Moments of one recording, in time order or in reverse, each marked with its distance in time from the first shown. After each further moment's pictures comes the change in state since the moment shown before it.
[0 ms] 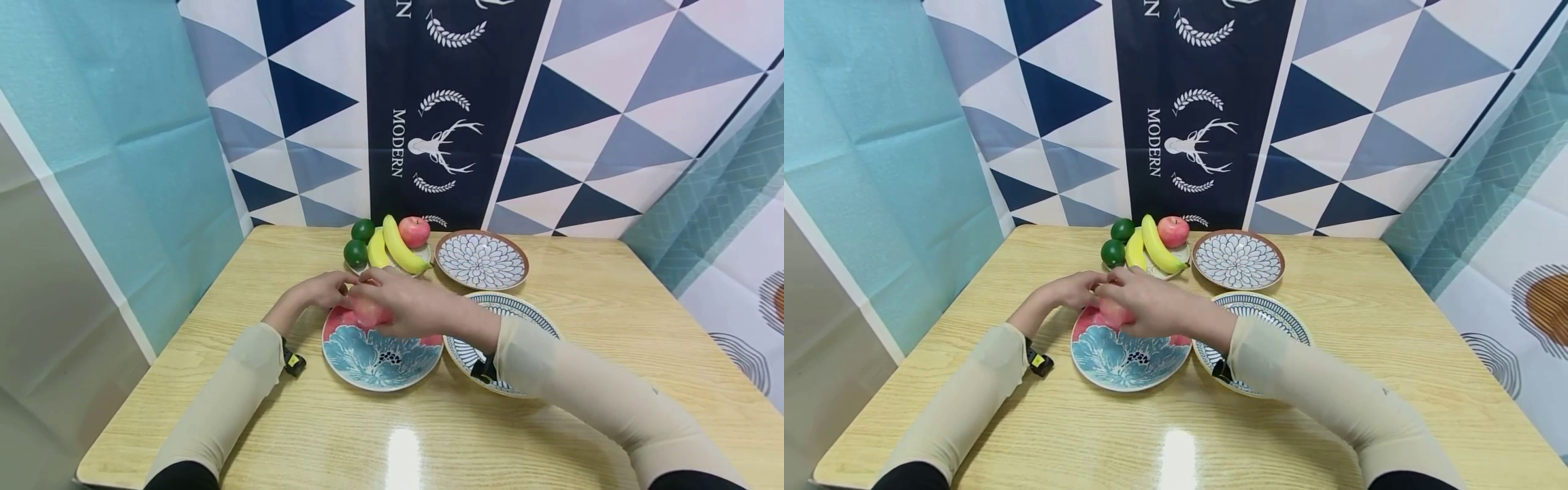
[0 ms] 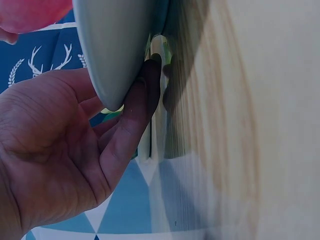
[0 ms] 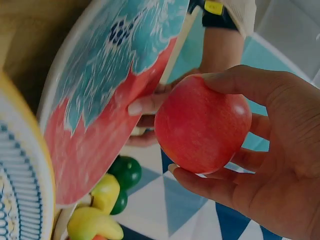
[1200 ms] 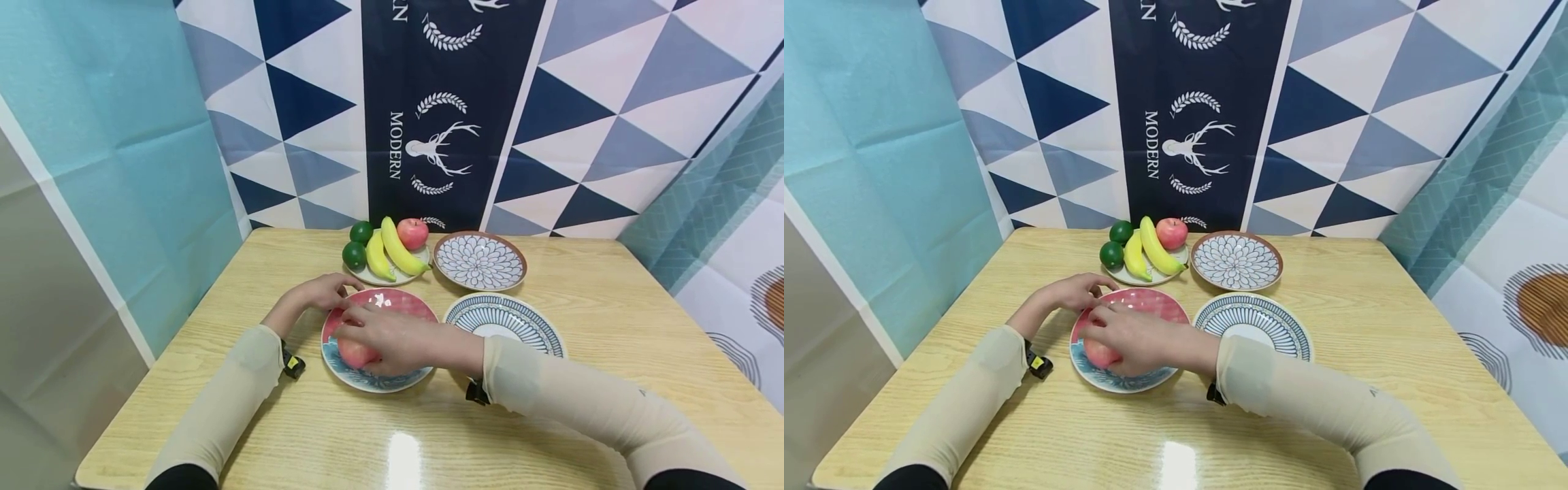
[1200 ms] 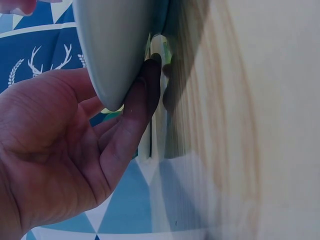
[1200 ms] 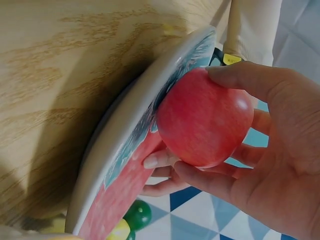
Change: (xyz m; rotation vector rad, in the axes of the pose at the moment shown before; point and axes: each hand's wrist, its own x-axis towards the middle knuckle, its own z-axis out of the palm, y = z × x) left_hand 0.001 0.001 0.001 -0.027 -0.020 -0.057; right_hand -0.001 -0.030 0.032 -0.051 -0.170 -0.054
